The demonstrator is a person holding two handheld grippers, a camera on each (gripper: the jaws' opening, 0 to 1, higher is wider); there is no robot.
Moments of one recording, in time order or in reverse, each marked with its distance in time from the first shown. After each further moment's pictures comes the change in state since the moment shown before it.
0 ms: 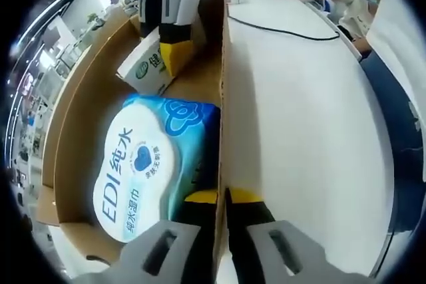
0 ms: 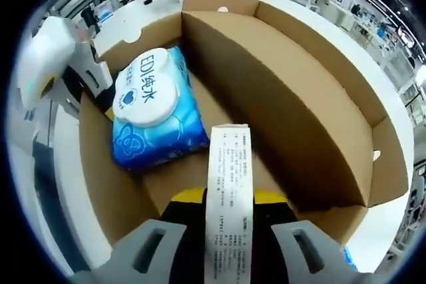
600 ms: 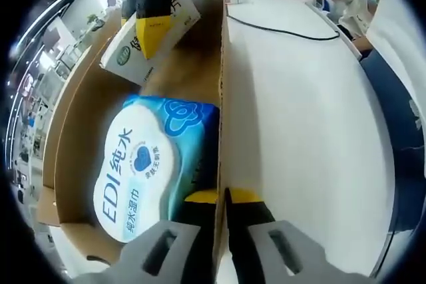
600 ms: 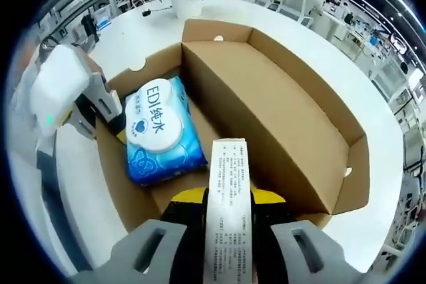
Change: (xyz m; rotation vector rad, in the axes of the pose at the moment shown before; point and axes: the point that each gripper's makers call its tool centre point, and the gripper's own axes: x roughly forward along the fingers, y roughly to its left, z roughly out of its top) left arm 0.000 0.001 -0.001 0.006 -0.001 0.003; right arm -0.033 -0.006 0.027 0.012 -0.067 -0.050
